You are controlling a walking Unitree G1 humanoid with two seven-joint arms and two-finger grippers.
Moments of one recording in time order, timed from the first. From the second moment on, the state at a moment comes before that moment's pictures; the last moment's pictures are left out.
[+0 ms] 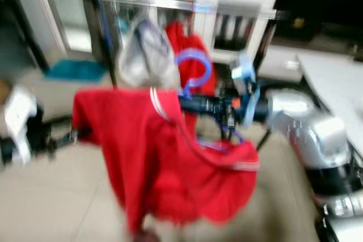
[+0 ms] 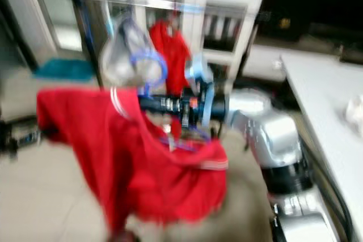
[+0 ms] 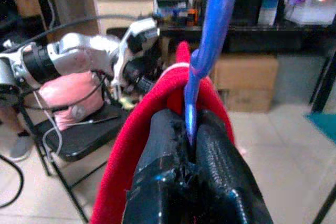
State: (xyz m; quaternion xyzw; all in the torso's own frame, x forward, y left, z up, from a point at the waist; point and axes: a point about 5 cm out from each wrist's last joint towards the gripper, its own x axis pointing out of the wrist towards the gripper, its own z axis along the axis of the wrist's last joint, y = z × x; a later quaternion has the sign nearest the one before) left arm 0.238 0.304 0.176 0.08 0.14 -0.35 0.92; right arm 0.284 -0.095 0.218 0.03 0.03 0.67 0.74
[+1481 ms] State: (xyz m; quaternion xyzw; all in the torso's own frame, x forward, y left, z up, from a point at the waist) left arm 0.255 0.352 0.157 0.10 0.12 -0.07 0.99; right arm 0.277 -0.085 0.213 0.04 0.04 0.68 0.73
